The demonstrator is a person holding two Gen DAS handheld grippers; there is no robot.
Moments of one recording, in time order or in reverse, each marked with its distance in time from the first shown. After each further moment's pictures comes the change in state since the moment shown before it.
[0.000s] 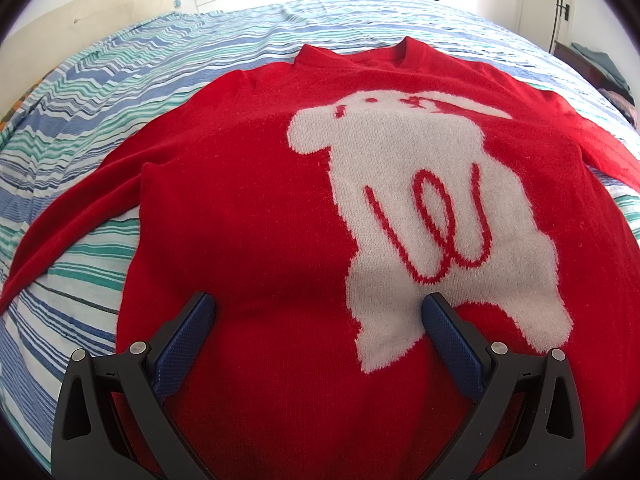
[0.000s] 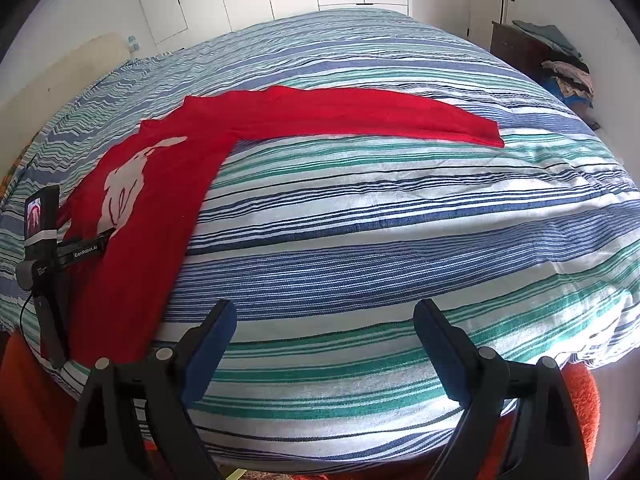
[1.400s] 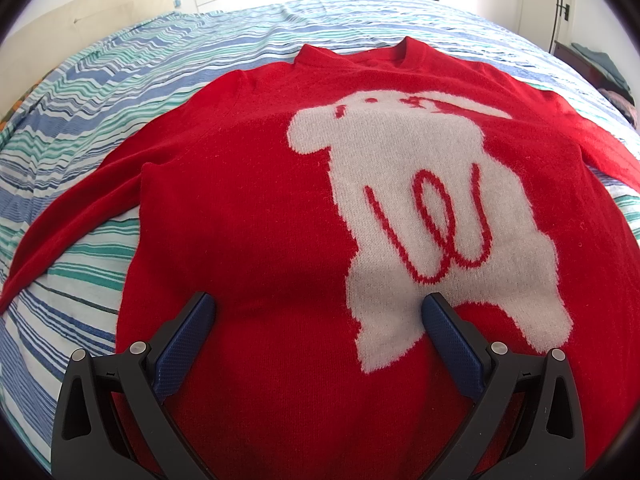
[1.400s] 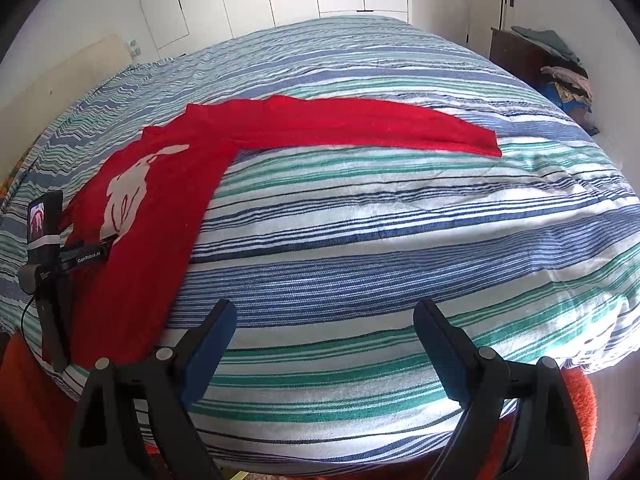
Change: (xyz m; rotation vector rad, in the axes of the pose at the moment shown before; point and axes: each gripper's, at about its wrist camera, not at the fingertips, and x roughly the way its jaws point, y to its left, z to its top) left arm 0.000 0.000 0.000 -0.001 0.000 0.001; right arm -0.010 0.002 0.005 -0.007 -0.039 -0.002
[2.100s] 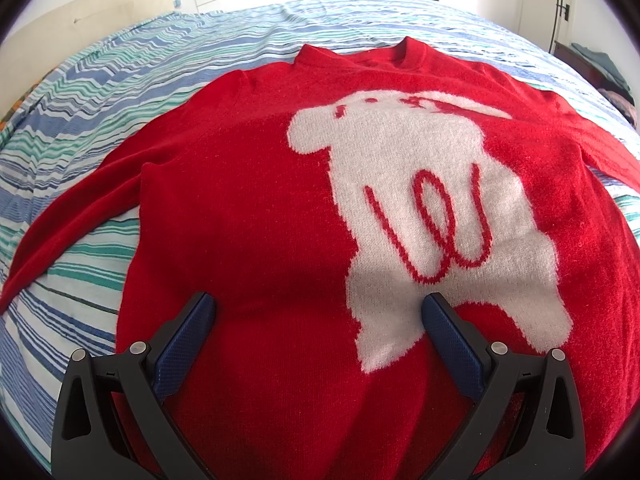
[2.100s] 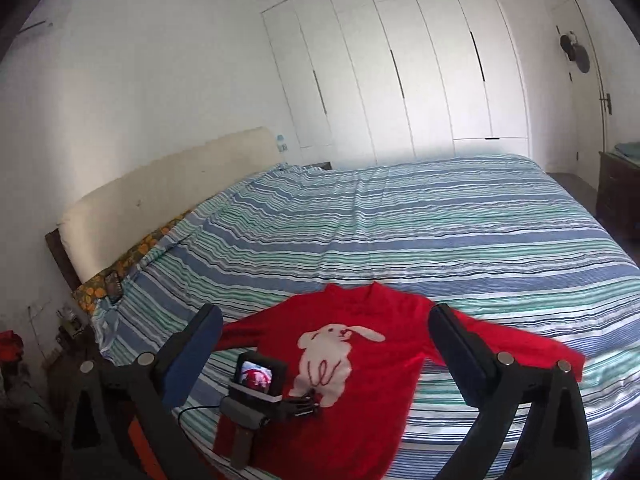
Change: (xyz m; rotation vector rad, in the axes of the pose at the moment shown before) left arm 0.000 0.000 0.000 -0.001 0.000 0.001; right arm -0.188 0.135 0.143 -0.183 -0.392 0.430
